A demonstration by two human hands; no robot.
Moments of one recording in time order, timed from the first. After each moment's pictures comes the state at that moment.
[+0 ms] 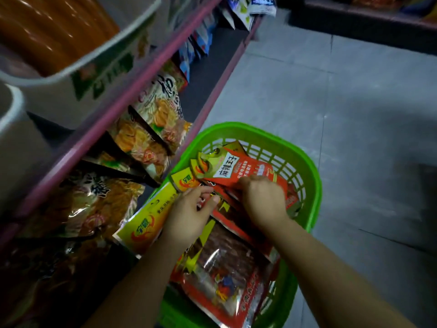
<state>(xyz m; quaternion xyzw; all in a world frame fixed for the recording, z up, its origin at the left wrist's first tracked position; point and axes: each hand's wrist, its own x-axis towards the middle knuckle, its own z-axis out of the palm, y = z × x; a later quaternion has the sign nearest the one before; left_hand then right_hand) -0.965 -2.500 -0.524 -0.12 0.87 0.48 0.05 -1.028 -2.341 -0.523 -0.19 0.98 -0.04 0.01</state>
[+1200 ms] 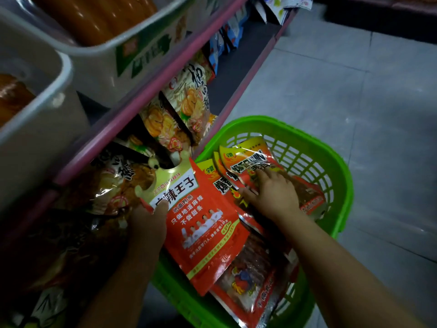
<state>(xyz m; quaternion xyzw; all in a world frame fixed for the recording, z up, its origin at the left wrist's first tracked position) -0.908 -2.551 -0.514 -0.45 0.69 0.56 -0.09 -1.035 -2.358 -0.545 -0.14 0.97 -0.08 0.18</state>
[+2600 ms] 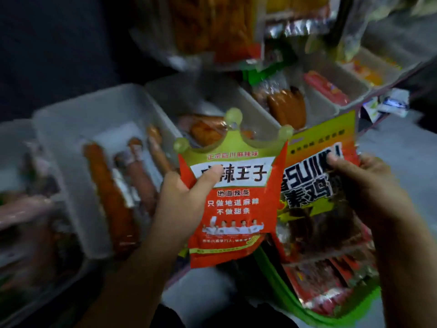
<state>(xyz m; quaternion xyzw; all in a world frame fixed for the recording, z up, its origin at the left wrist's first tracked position) -0.716 -2.584 -0.251 -0.24 0.65 0.62 -0.36 -0.914 -2.416 -0.263 -0.22 0.66 -0.69 0.21</state>
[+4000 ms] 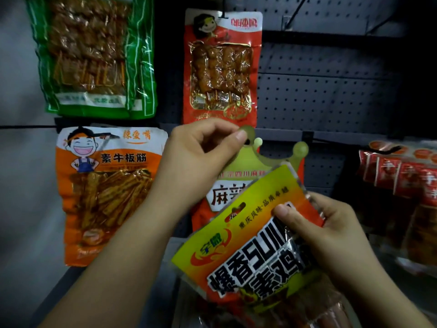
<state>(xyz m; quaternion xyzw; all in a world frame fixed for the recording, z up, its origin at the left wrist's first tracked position) -0.441 -2.685 0.018 -0.21 0.71 0.17 -0.65 -0.625 -2.628 -0.048 -0.64 0.41 -0.62 0.19</state>
